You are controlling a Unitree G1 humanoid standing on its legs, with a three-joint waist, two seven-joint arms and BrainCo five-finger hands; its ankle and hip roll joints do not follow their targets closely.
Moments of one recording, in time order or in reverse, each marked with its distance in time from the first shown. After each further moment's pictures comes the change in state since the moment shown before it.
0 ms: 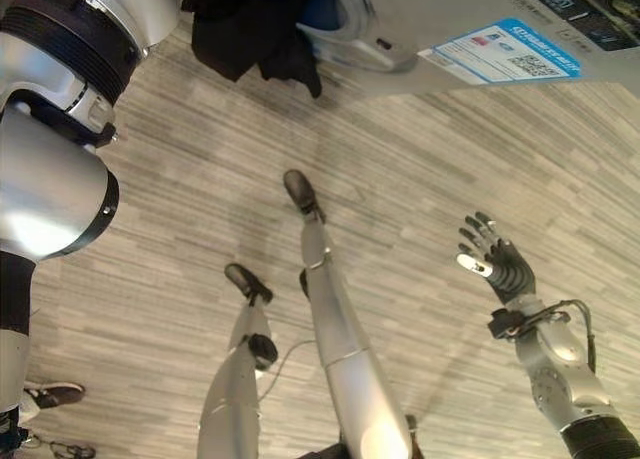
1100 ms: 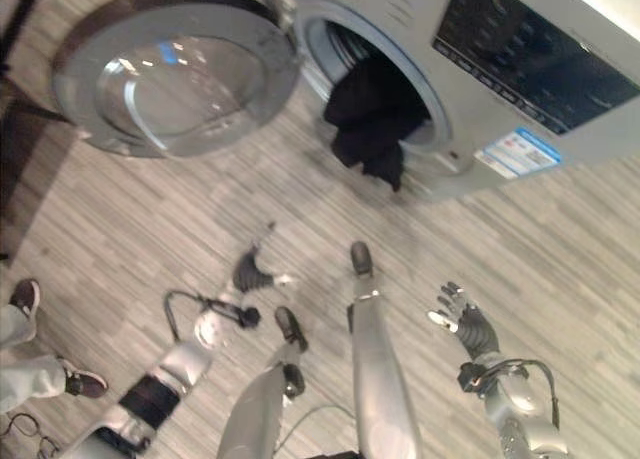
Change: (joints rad) left arm 1.818 -0.036 0.606 -0.933 -0.214 -0.188 -0.205; right arm 0.127 0.235 0.016 0.118 -0.200 0.101 -0.022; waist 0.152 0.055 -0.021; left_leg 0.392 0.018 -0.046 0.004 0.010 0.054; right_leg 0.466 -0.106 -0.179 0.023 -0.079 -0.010
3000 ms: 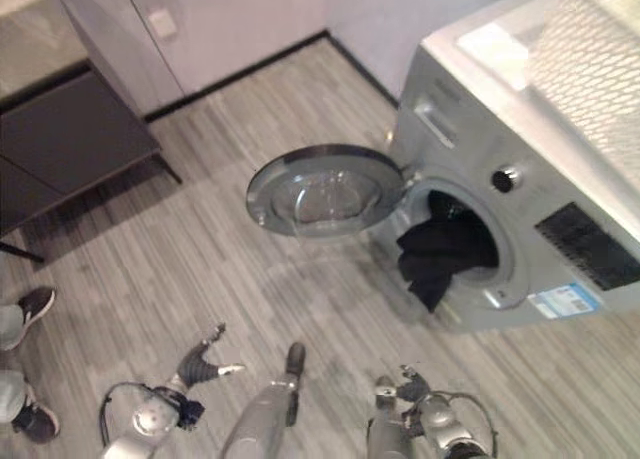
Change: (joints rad) left arm 0.288 0.102 0.215 0.088 -0.048 0.026 -0.107; right arm -0.393 0.413 0.191 0.891 -0.586 0.130 -0.212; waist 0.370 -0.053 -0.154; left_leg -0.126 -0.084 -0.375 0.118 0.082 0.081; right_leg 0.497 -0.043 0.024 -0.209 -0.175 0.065
